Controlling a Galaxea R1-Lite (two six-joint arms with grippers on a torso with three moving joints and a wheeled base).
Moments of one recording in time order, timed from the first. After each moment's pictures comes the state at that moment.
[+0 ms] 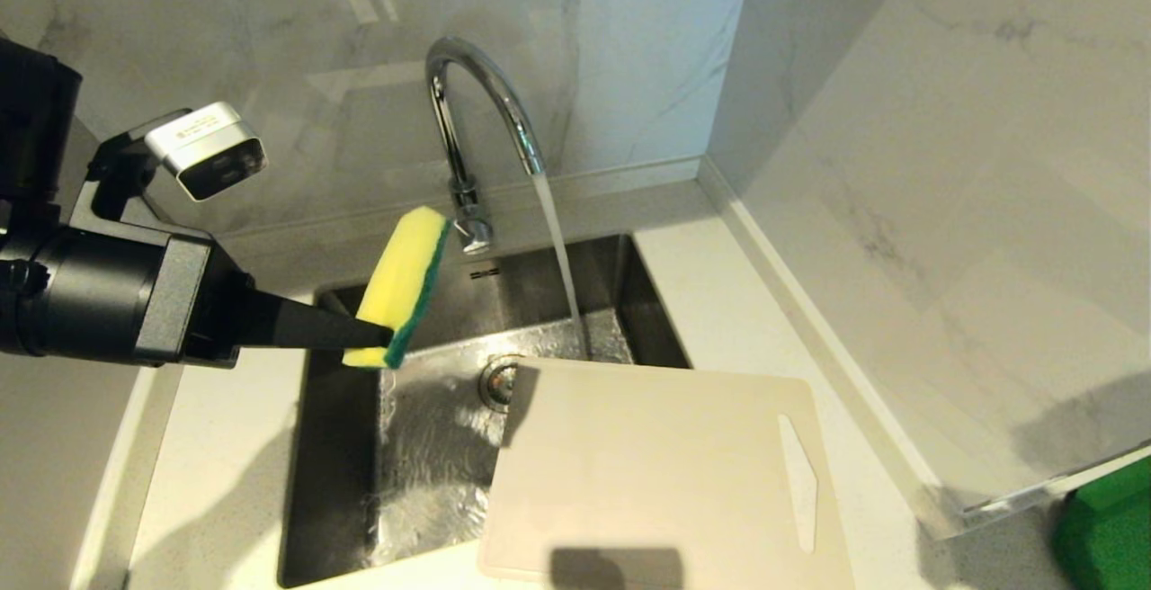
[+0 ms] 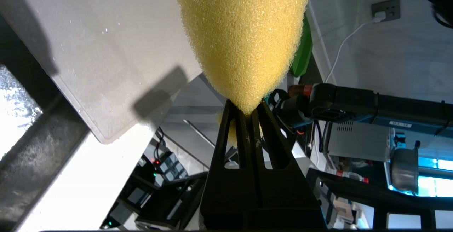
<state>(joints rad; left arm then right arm) -0.47 1.45 -1.25 0.31 -0.71 -0.29 0.14 0.87 -1.32 0.85 0.10 0.19</state>
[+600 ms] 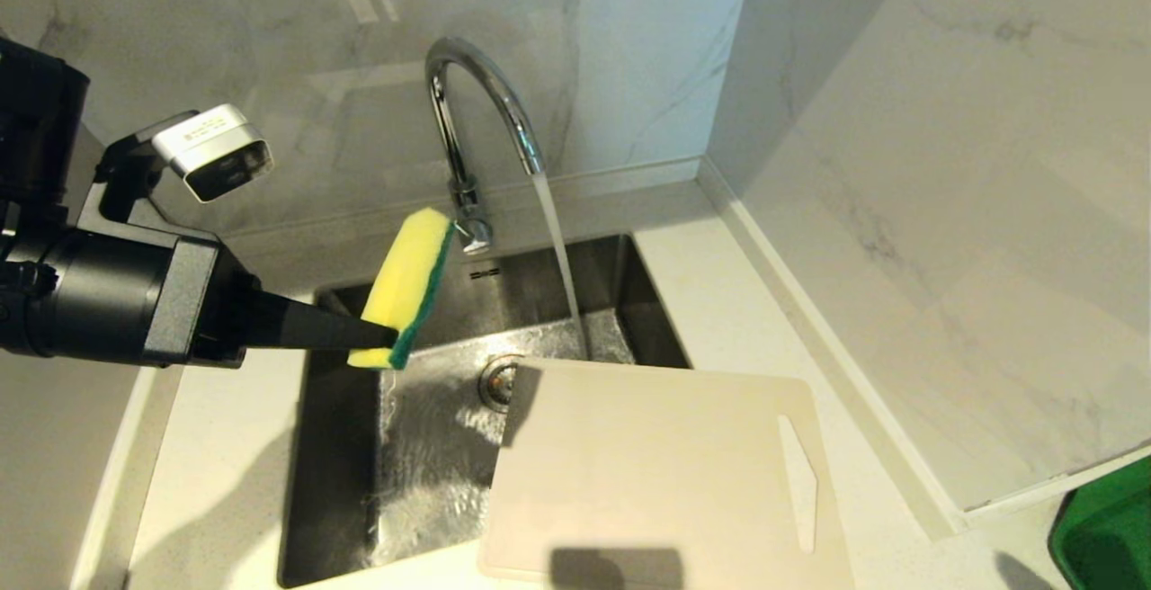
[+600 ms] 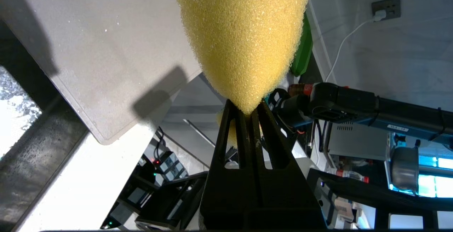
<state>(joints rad) -0.48 1.46 -1.24 0.31 -0.71 -0.29 0.13 0.77 -1.71 1.18 0.05 0.28</state>
